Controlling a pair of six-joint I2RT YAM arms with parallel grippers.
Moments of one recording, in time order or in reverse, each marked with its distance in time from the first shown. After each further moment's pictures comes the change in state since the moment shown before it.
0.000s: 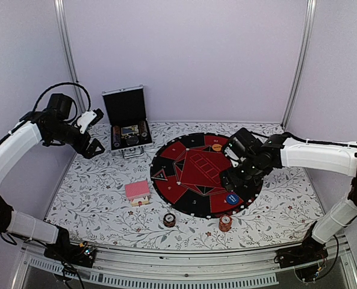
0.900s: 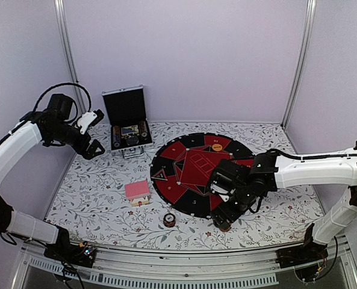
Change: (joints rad) left arm -0.005 0.000 -0.001 -0.008 -0.002 0.000; right arm 0.308 -0.017 -0.006 -0.220 -0.123 0.109
